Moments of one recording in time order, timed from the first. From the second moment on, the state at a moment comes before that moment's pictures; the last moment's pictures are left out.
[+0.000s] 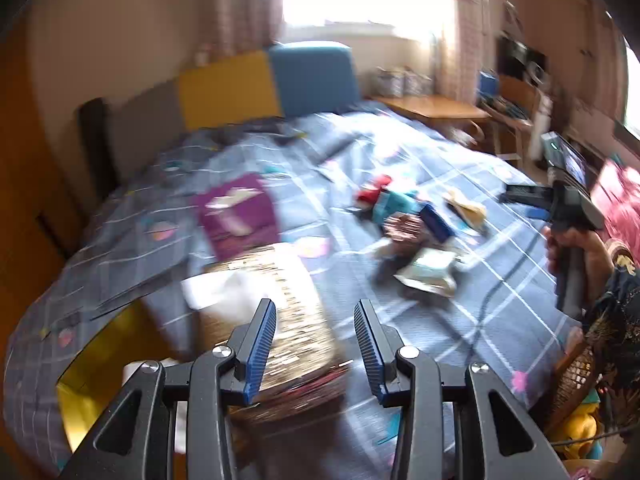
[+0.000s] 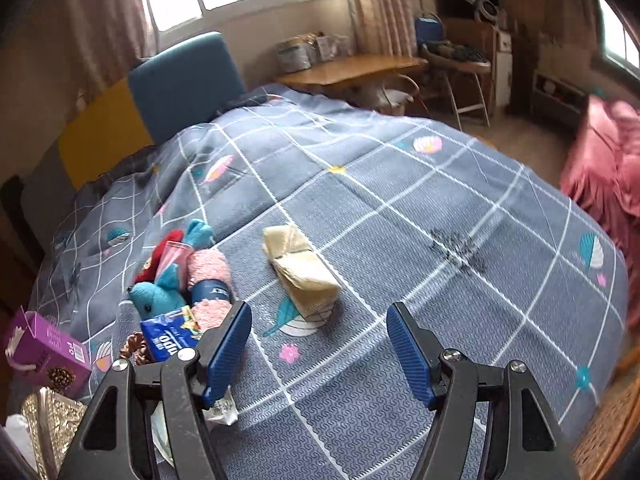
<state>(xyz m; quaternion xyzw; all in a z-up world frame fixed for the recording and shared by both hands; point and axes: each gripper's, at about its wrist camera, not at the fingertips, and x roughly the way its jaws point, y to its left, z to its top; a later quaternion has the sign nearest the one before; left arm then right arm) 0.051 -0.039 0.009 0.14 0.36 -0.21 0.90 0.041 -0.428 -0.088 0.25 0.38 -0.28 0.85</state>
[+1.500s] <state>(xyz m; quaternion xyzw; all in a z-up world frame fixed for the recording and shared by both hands) 0.099 -0.153 -0.133 0.13 0.51 -0.33 0.79 0.114 -0.366 -0.149 0.24 0.54 -0.08 0.80</state>
